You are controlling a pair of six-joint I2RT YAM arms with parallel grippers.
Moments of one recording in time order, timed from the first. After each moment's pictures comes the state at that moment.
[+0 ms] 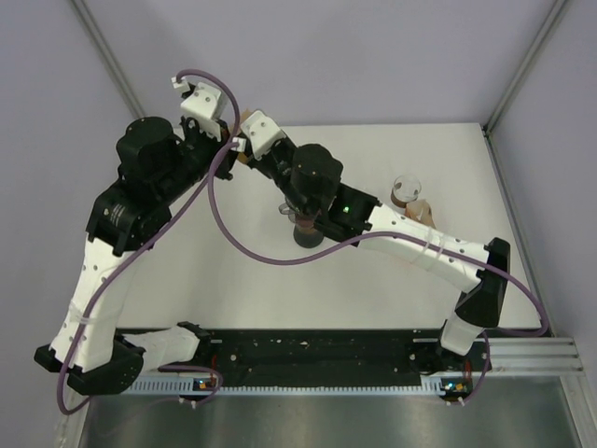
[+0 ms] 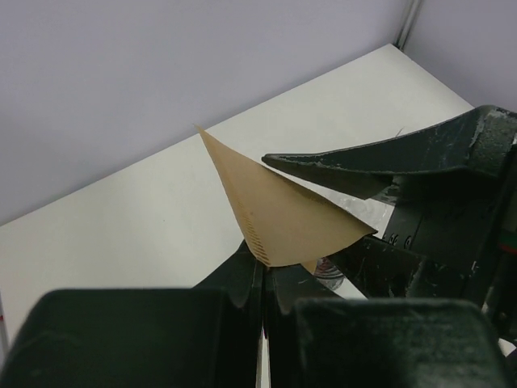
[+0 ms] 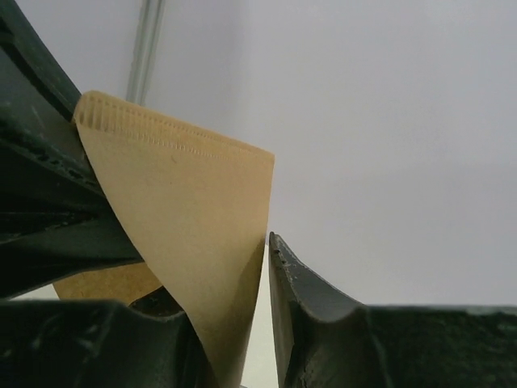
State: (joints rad) left arm -0.49 1.18 1.77 -0.73 0.06 0.03; right arm 1.12 1.70 1.76 0.10 0.50 -0.50
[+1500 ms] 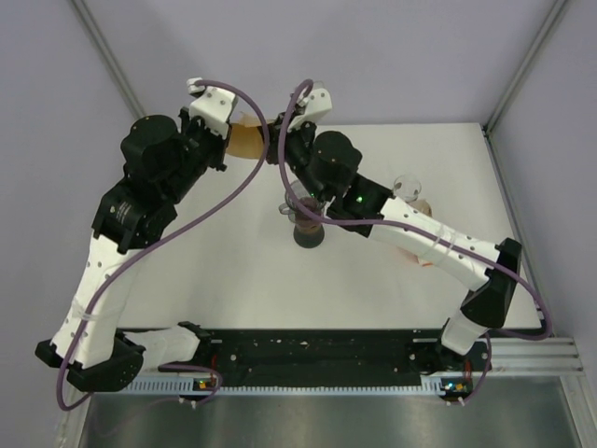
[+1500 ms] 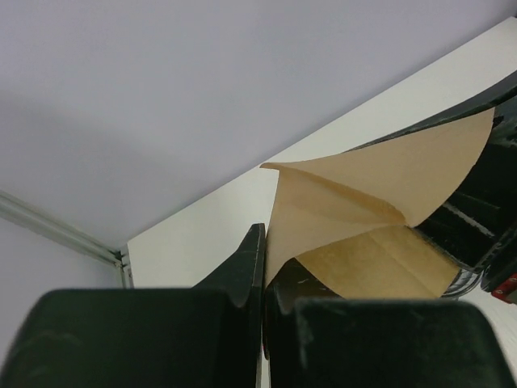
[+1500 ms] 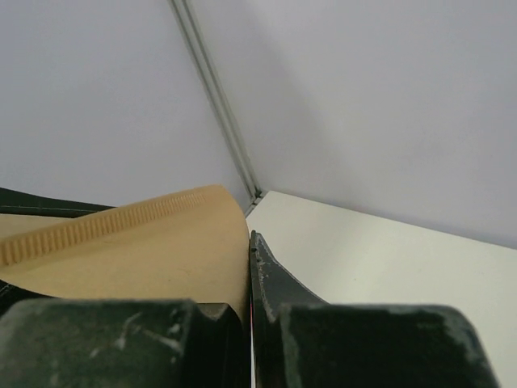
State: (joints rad) left arm -0.52 1.19 1.77 -0.67 -0.13 0.28; right arm 1.04 1.66 1.74 0.15 0.44 0.19
